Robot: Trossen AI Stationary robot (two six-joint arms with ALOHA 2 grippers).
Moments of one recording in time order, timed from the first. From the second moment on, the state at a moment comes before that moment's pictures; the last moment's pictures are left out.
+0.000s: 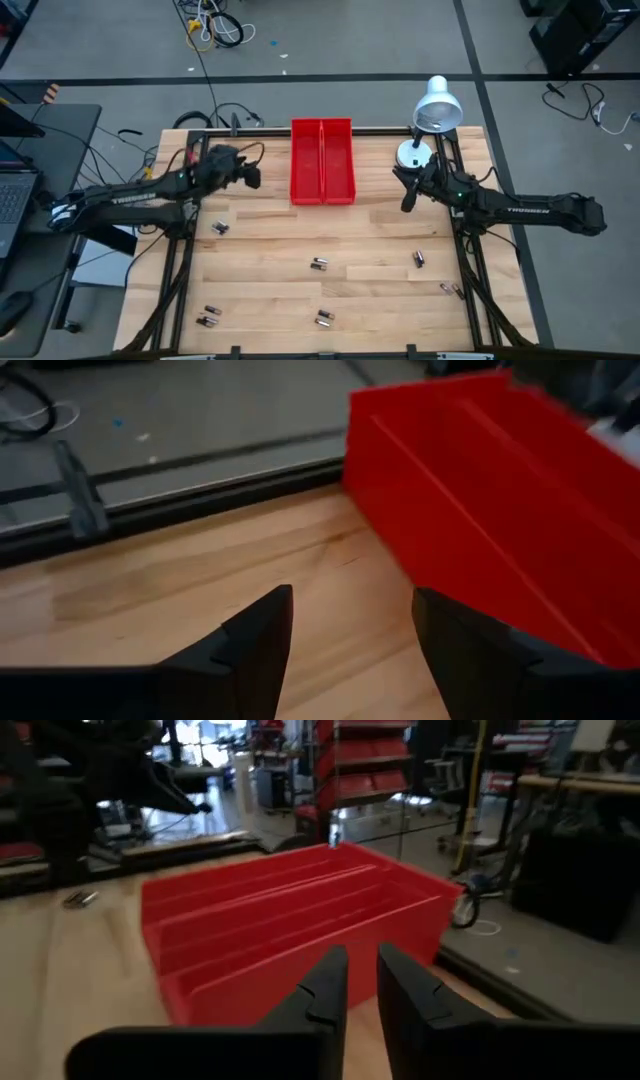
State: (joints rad) left arm 0.43 0.90 0.52 -0.25 -0.45 -0.53; right arm -0.29 0.54 0.11 0.31 0.34 0.04
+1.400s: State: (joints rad) left arm 0.82 1.37 0.77 -0.68 -0.37 -0.87; right arm -0.43 0.60 0.11 0.37 0.34 -0.07
